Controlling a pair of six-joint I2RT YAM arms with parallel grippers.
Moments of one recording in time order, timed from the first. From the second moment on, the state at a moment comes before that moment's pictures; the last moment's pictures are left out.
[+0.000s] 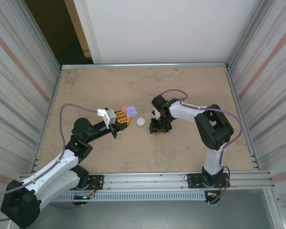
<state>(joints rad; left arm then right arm) -0.56 0.81 0.40 0.52 0.55 -0.02 0.63 1.88 1.19 -0.74 -0.31 0.47</state>
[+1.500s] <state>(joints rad) -0.56 0.80 0.38 0.51 0.55 -0.01 0.64 1.79 1.20 -0.74 -0.26 0.46</state>
